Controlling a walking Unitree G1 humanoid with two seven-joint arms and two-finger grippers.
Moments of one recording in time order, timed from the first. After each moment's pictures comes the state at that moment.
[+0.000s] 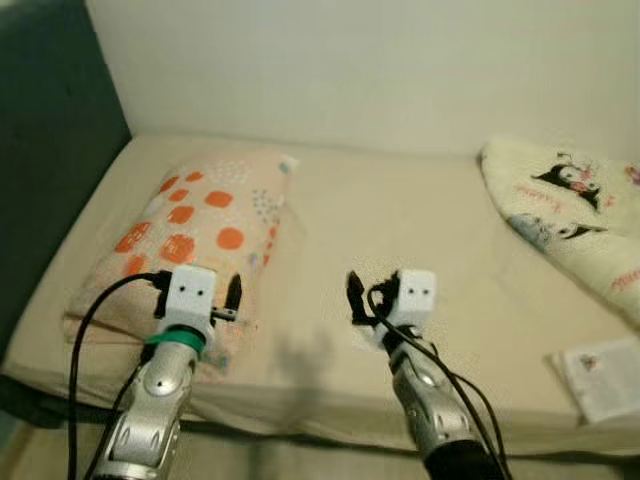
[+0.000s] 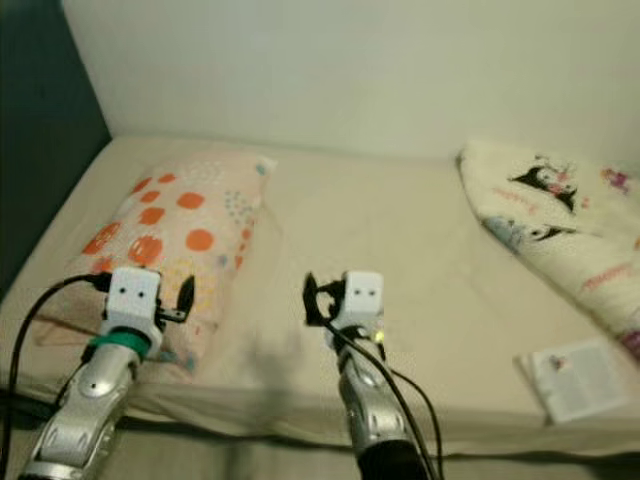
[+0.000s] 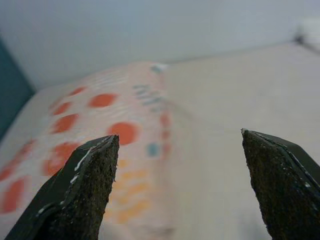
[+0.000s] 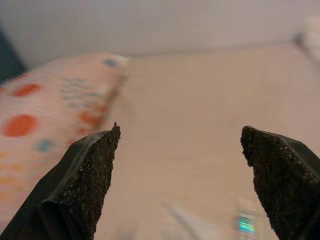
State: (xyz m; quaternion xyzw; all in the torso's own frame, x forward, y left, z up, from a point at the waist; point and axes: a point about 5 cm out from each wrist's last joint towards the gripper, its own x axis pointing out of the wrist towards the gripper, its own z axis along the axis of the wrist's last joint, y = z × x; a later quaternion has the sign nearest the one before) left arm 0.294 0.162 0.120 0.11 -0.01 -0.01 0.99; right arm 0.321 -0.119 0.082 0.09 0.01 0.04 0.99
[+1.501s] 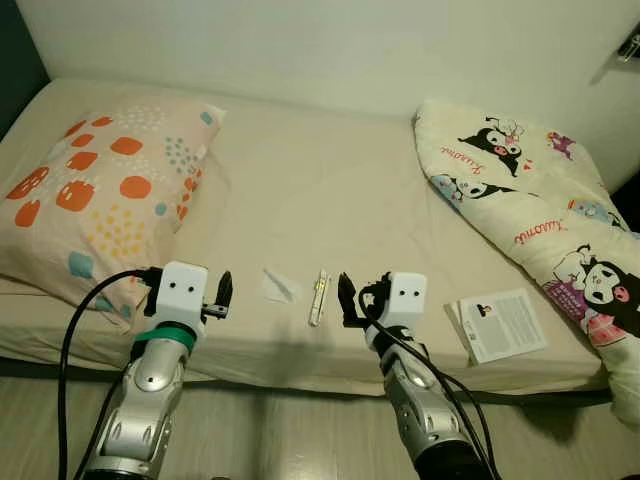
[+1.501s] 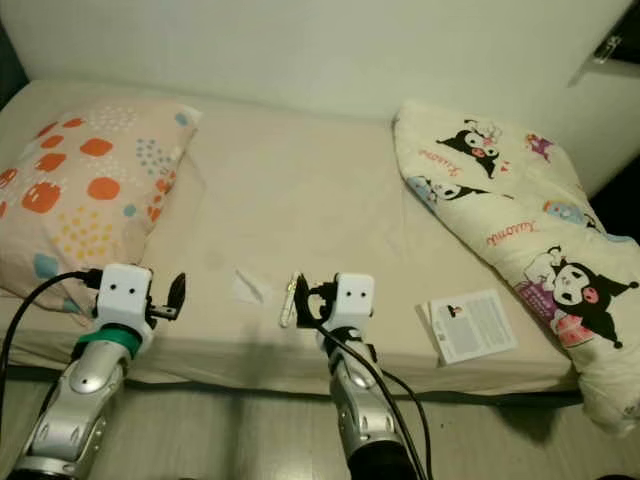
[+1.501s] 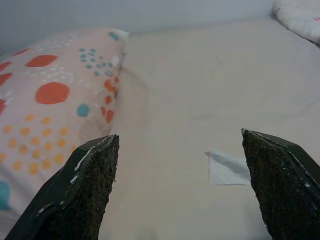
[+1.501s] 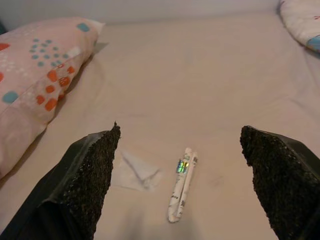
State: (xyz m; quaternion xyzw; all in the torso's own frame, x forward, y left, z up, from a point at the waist) left arm 0.294 0.169 0.110 0.11 0.01 0.01 0.99; right arm 0.317 -0.105 0.079 0.10 0.02 0.06 0.99
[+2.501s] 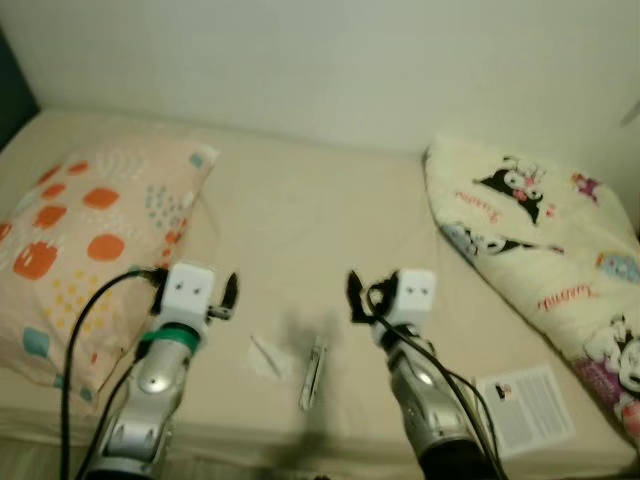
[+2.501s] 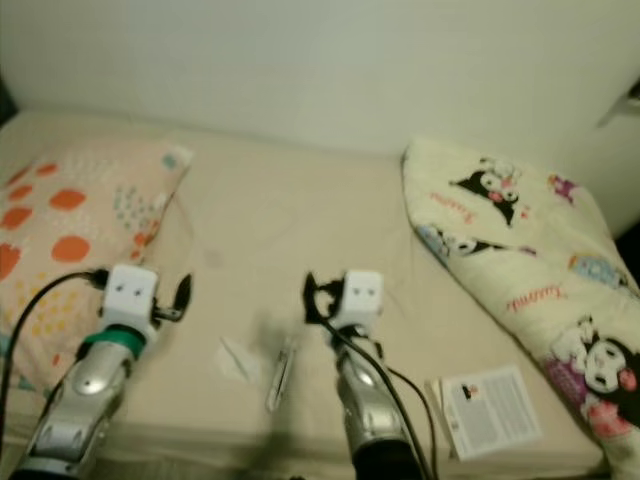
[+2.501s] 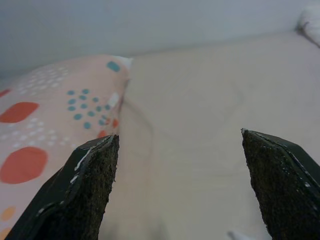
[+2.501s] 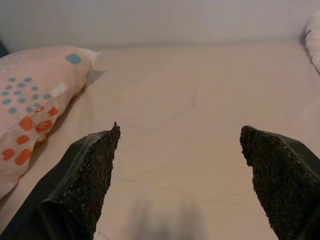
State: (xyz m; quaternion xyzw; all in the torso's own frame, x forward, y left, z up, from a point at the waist) left arm 0.295 0.170 0.110 0.12 0.01 0.00 0.99; right arm 0.320 -0.103 0.083 0.09 0.02 0.07 0.99
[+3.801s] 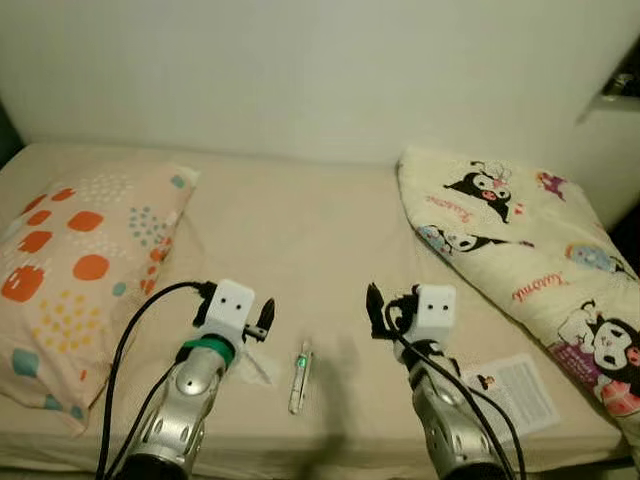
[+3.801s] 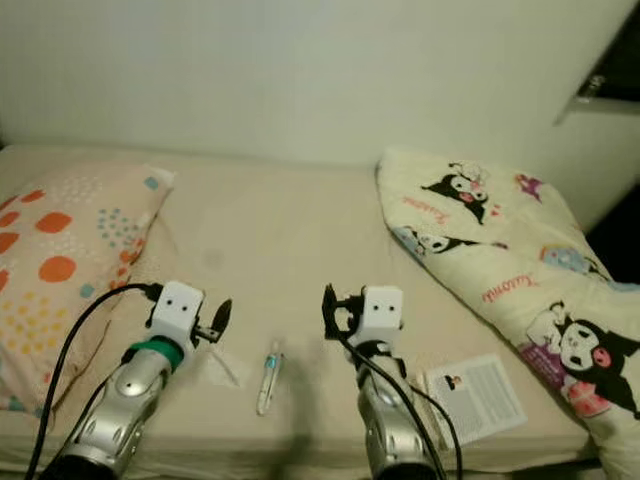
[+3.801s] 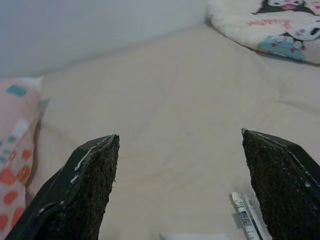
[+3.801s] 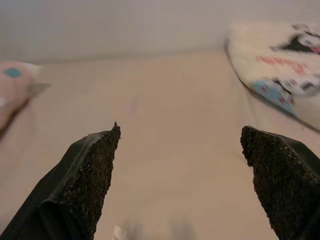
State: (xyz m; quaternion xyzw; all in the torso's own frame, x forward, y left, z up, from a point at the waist) left arm 0.306 0.131 0.079 0.12 0.05 -0.10 0.99; right arm 0.299 -0.144 0.065 0.06 0.03 0.02 1.00
